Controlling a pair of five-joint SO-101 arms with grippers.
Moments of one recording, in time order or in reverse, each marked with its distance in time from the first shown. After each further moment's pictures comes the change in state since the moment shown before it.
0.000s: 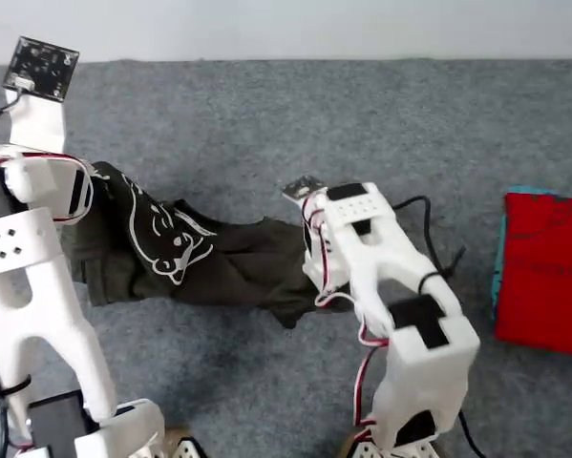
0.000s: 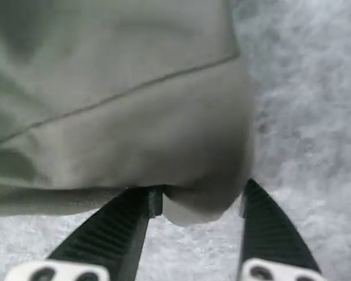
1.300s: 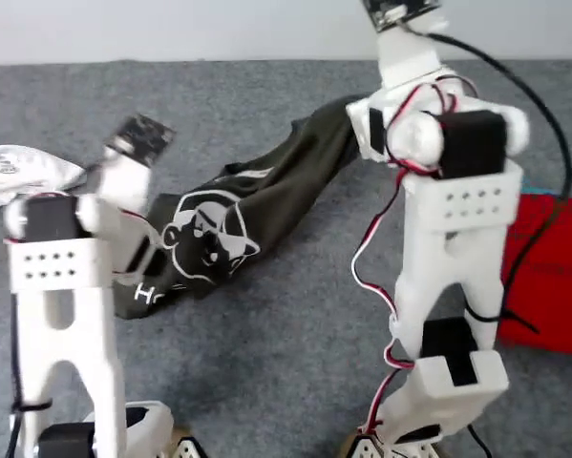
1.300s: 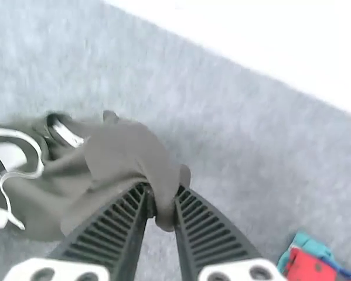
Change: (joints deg) left arm 12.7 -9.8 26.3 4.4 -3.8; right arm 7.6 -12.8 -68.5 22.9 -0.5
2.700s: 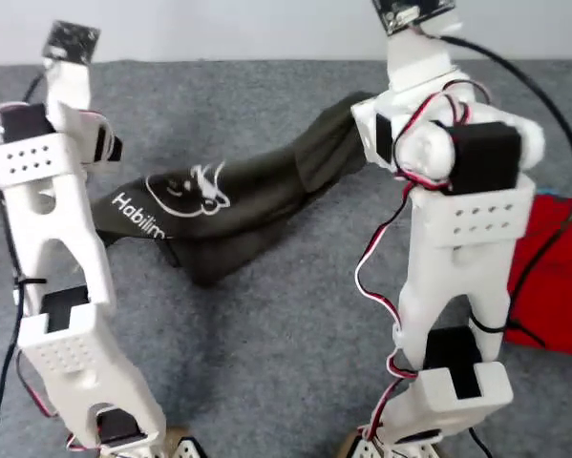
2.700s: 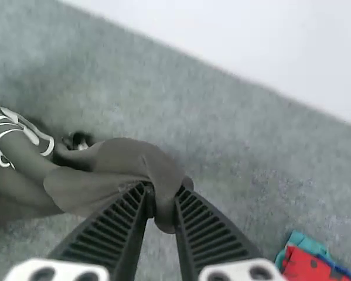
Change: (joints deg) left arm -10.7 48.4 -55.8 -8.2 8.0; right arm 0.6 -2.9 3.6 0.1 0.0
